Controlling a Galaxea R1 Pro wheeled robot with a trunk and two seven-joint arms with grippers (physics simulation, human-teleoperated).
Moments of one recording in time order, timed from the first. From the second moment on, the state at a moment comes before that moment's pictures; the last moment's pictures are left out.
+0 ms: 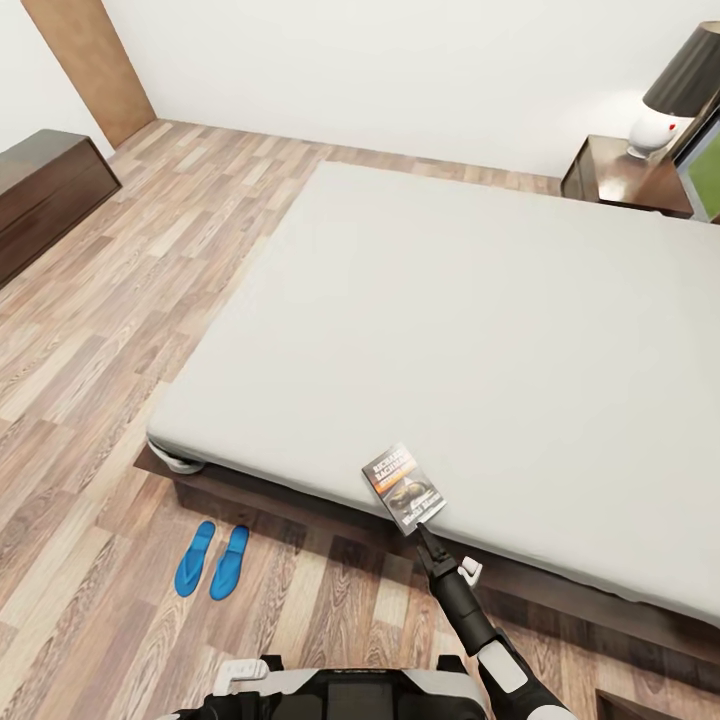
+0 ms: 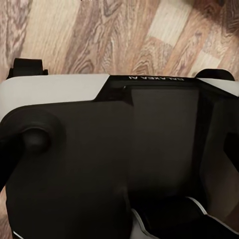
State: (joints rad) left arm -0.51 0.04 0.27 -0.02 -0.16 -0.10 -0.38; right arm -0.54 0.13 -0.54 -0.31 -0.59 0.13 1.09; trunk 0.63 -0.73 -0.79
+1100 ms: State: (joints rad) left arm -0.51 0.04 0.27 -0.02 -0.16 -0.10 -0.38; right arm -0.54 0.13 -0.54 -0.31 -0.59 0.13 1.09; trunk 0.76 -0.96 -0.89
